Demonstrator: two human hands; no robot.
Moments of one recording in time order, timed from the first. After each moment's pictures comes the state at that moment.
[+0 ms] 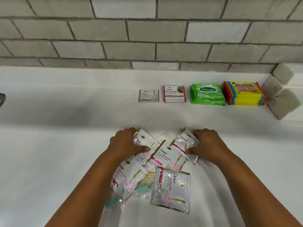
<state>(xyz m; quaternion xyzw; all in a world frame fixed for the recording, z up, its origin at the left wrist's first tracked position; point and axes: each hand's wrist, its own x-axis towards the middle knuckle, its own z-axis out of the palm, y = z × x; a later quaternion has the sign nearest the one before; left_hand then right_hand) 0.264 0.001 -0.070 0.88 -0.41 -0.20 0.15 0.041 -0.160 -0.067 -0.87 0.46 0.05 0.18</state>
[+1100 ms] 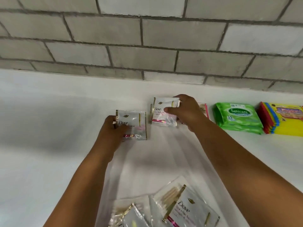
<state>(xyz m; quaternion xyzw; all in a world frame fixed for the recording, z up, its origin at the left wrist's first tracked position) 0.384 -0.064 -0.071 0.73 -0.16 -0.28 0.60 0.253 -0.265 -0.044 -0.72 0.37 -0.22 0.54</state>
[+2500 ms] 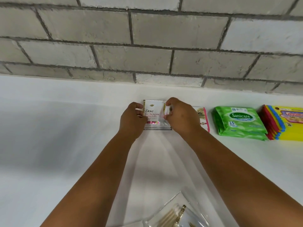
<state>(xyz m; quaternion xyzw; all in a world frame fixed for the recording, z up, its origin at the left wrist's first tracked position) 0.394 -0.178 -0.090 0.80 -0.26 -0.21 0.49 0.271 -0.283 -0.069 -0.87 0.42 -0.15 0.21</state>
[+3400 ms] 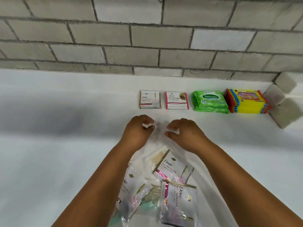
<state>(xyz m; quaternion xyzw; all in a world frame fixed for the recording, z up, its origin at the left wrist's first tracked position) 0.277 -0.052 -0.053 0.80 -0.40 -0.20 0.40 0.125 -0.160 -0.046 -0.89 0.38 -0.06 0.23</state>
